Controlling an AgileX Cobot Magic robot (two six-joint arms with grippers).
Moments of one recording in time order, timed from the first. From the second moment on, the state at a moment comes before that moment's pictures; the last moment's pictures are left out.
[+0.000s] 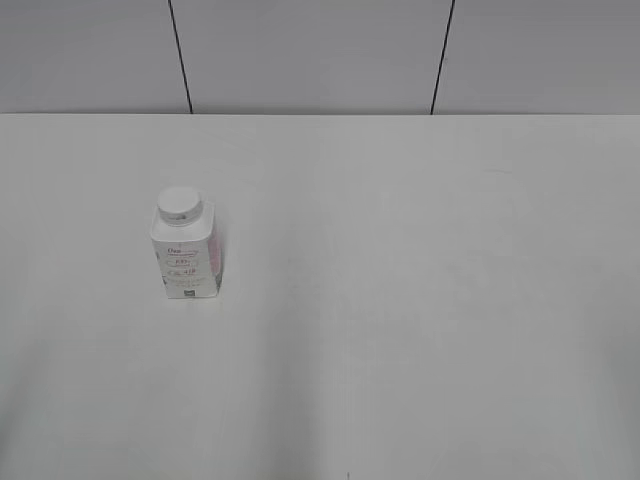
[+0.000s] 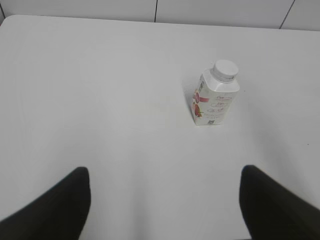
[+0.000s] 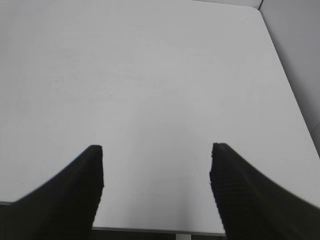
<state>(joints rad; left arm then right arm) -0.01 -0.01 -0.52 -0.05 1.06 -0.04 0.08 -0.01 -0.51 -0.02 1.08 -0.13</state>
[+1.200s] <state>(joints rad) -0.01 0.43 -0.58 -0.11 0.49 0.11 0.08 -0.01 -0.51 -0.02 1.08 -0.13</state>
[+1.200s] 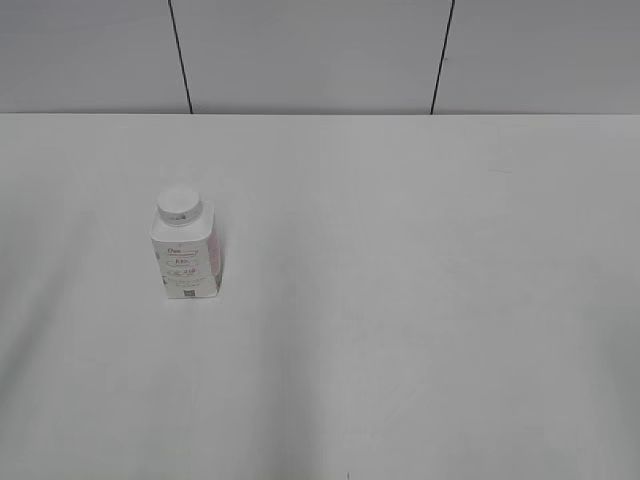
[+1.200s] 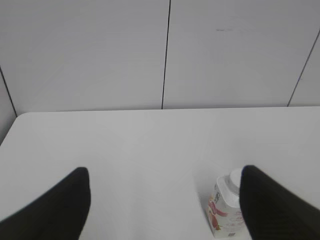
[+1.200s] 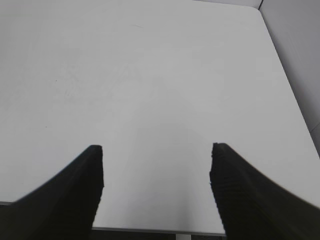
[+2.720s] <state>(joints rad) -0.12 1.41 -0.31 0.75 -0.73 -0.43 0.08 -0.01 -0.51 -0.02 1.08 -0.13</state>
